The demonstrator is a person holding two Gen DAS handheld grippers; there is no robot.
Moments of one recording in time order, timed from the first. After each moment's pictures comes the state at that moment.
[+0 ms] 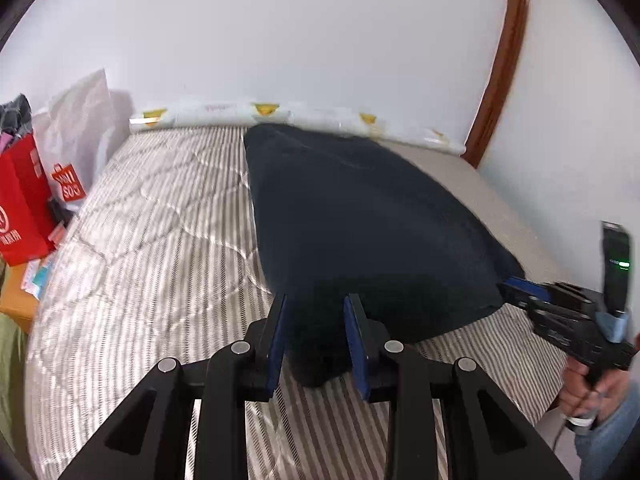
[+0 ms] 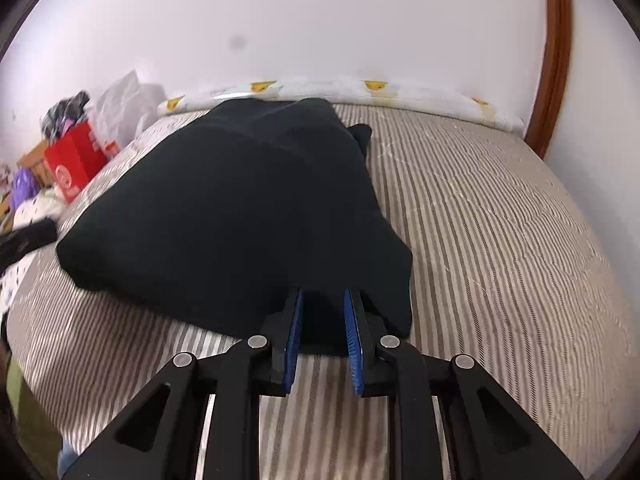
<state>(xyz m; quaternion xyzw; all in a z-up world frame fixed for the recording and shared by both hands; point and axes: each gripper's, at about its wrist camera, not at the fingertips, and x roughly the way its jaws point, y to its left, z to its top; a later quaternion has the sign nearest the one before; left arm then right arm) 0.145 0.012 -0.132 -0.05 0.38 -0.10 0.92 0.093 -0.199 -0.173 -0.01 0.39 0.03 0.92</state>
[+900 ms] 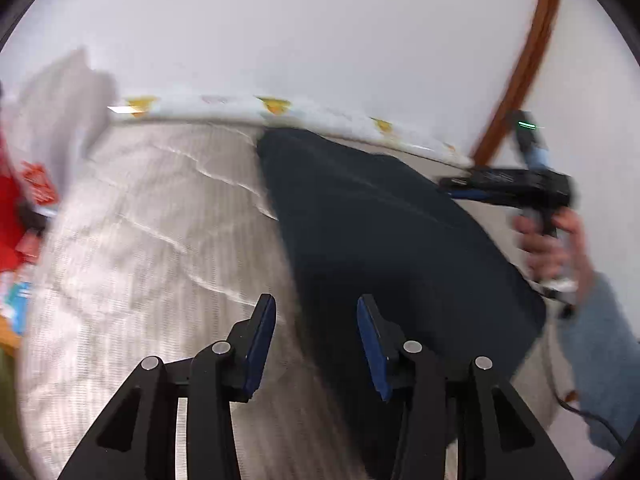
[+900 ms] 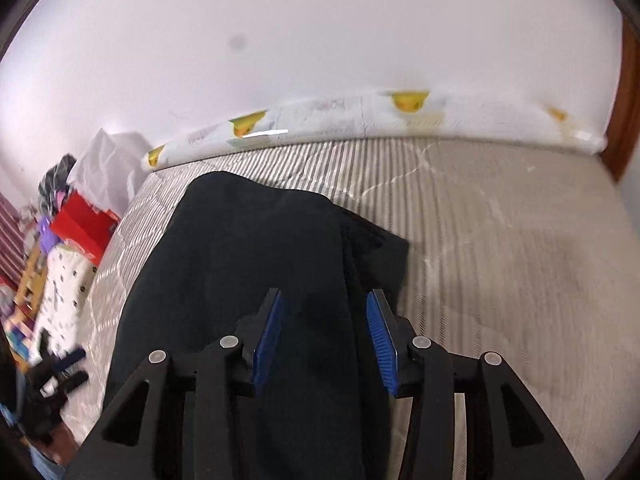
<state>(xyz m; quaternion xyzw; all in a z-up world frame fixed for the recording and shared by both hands) 0.226 0.060 -0.140 -0.09 0.40 -0.16 0.90 0.344 -0.232 -0.141 0.10 0.46 0.10 0.88</state>
